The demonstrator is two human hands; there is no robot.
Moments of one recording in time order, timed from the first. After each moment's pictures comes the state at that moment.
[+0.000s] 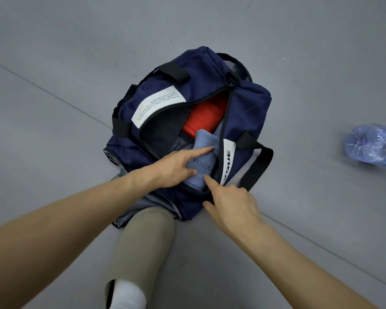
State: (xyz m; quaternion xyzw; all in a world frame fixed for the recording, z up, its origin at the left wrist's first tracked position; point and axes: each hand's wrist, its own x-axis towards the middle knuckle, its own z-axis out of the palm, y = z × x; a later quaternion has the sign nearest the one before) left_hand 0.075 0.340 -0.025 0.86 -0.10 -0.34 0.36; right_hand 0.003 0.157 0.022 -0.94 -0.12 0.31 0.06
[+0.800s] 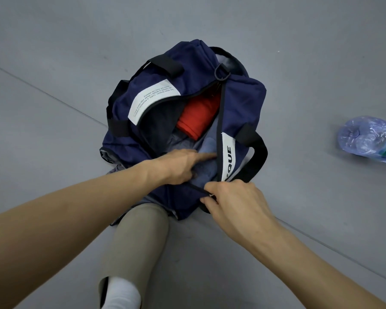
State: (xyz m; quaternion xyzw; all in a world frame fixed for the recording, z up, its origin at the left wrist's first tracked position) left_hand 0.085 0.308 -0.028 0.90 -0.25 -0.33 0.15; right_hand -0.005 0.140 0.061 -0.95 -0.14 0.26 0.13
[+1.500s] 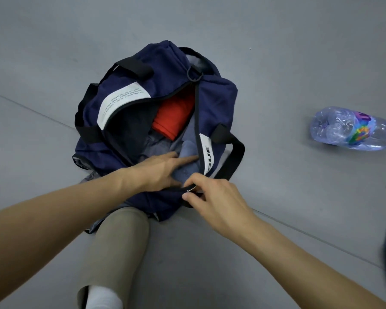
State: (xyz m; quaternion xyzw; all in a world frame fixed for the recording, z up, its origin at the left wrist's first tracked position) left_hand 0.075 0.300 -0.037 0.89 -0.25 -0.35 0.14; right_hand -0.010 0.115 0.040 -0.91 -0.07 0.26 0.32
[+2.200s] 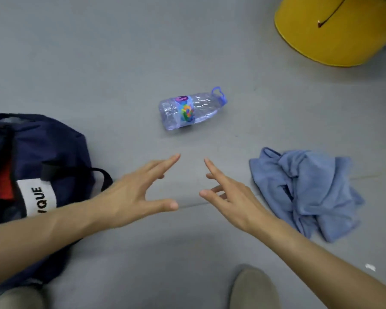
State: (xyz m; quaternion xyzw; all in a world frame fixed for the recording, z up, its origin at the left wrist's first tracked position) left_hand 0.005 0.051 0.086 0.78 -0.45 -0.33 0.28; right_hand -0.157 -0.173 0.067 -0.89 0.17 0.12 0.41
